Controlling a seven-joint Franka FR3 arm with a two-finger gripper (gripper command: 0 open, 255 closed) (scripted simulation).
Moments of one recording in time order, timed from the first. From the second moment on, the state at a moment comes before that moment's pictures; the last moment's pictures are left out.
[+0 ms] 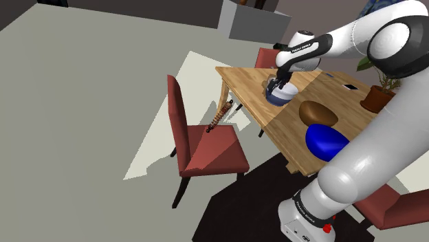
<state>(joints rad) -0.19 0.09 -0.38 -2.13 -0.13 2.42 -0.45</state>
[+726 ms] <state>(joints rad) -0.20 0.12 -0.38 -2.13 -0.12 2.45 -0.46</state>
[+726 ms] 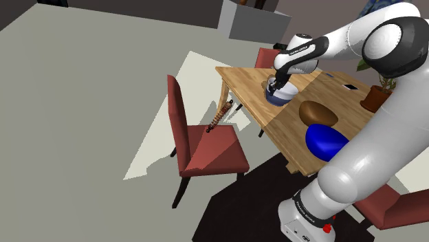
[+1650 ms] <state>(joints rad) -0.19 0.08 -0.38 -2.11 -0.13 2.38 -0.46</state>
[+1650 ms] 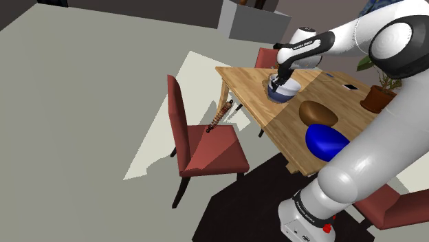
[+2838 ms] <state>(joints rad) -0.19 0.00 -0.38 -1.95 -0.15 2.15 -0.47</state>
